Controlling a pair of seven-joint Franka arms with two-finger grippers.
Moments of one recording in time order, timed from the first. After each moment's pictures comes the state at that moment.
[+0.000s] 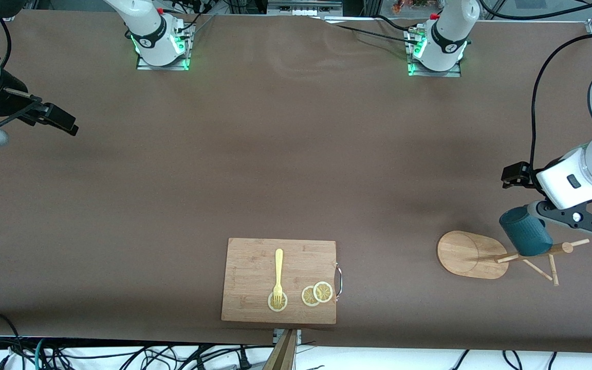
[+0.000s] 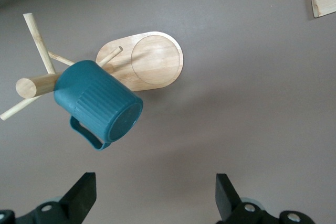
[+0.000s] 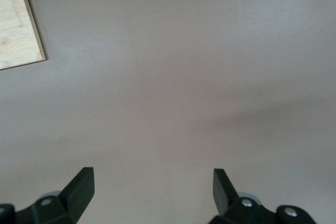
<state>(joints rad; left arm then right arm) 0.00 0.49 -0.11 -1.06 0.12 1.42 0.23 0.04 0.00 0.02 -1.64 -0.01 1.60 0.29</state>
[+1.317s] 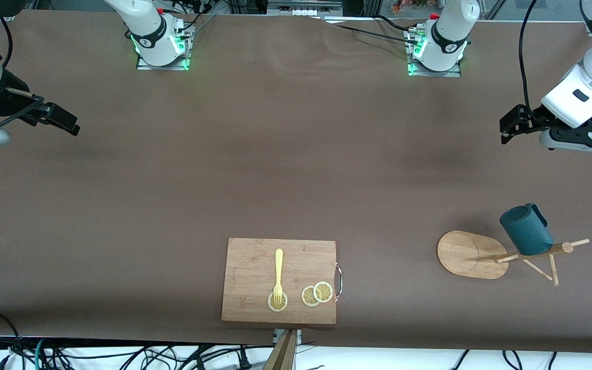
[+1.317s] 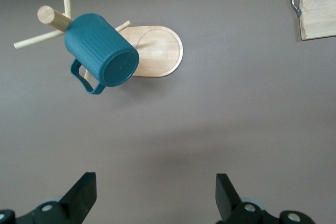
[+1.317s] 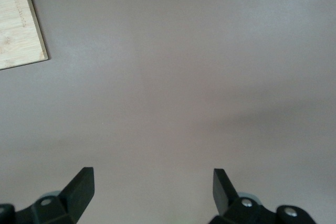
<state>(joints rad) 0.00 -0.02 -0.09 -1.72 0.05 1.73 0.04 0.04 0.00 0.03 -1.64 0.00 1.60 0.29</state>
